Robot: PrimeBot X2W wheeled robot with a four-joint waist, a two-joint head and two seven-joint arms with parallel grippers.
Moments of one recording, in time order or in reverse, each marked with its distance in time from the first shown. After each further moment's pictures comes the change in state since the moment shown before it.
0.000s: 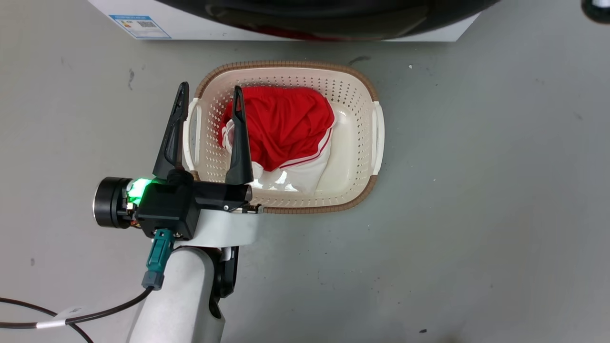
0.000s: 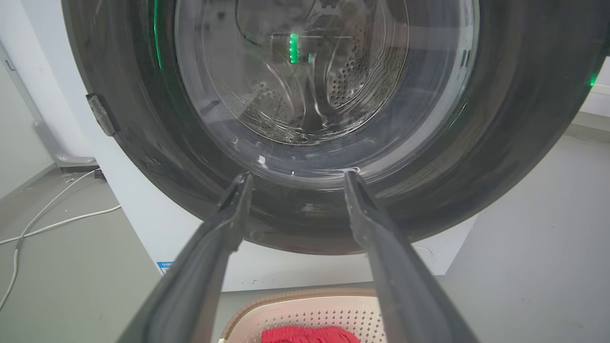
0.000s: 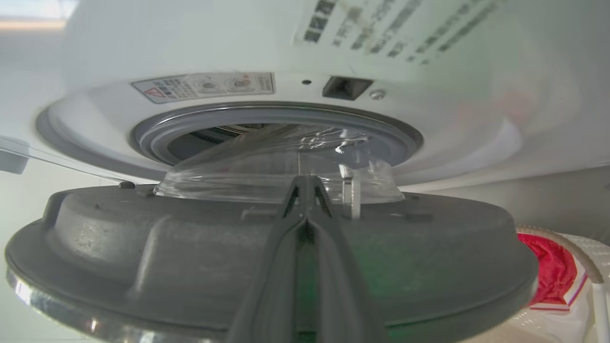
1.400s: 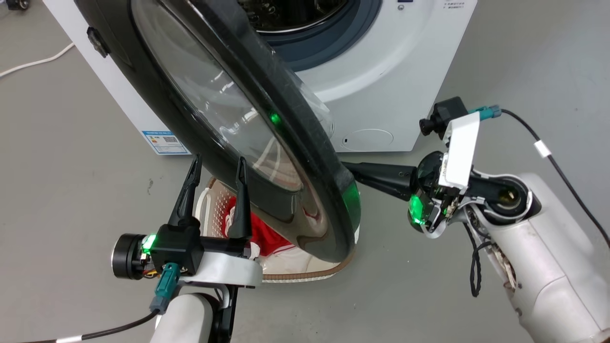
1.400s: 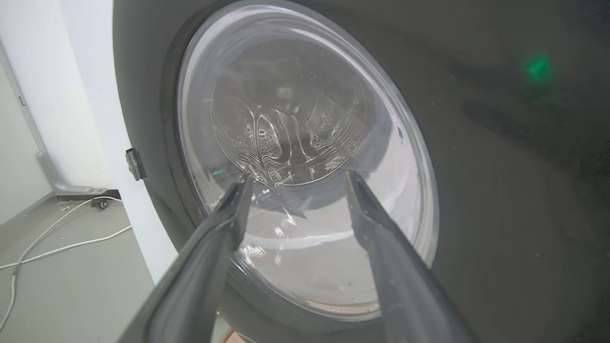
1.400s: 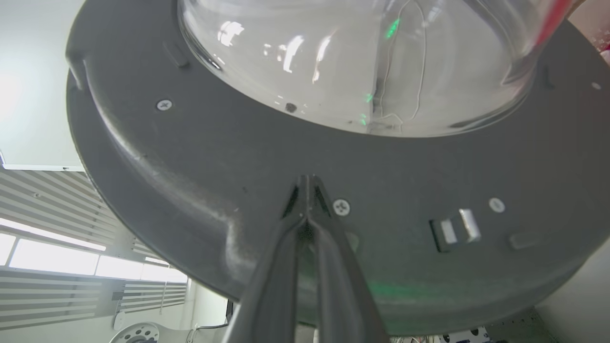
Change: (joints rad) left arm 0.153 0.000 0.016 0.095 -0.047 -0.050 0.000; right arm 0.611 0.185 0.170 -0.338 0.102 0.000 0.214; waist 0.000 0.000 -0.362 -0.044
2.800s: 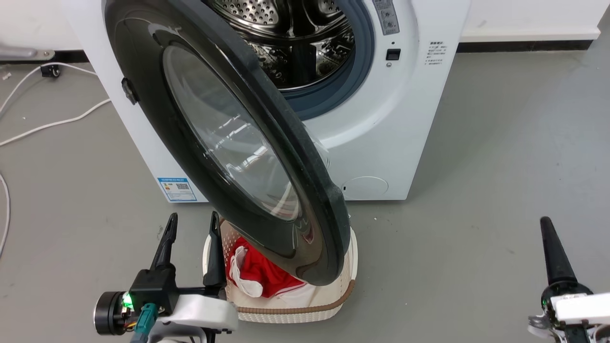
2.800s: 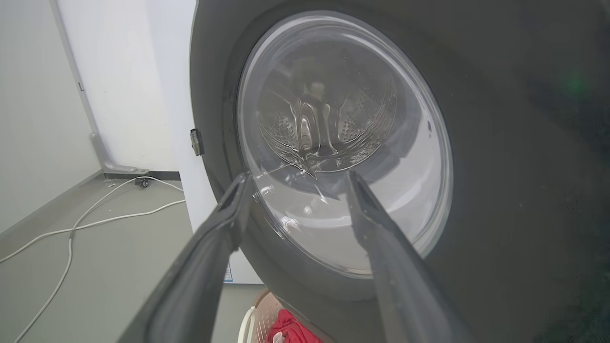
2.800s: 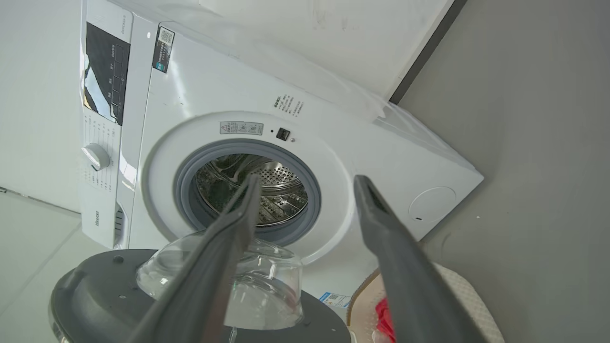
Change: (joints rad) left arm 0.166 0.000 0.096 0.032 -0.016 -0.020 0.000; right arm 0.722 -0.069 -0.388 -0.386 -0.457 0.000 -1.053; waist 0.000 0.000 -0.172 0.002
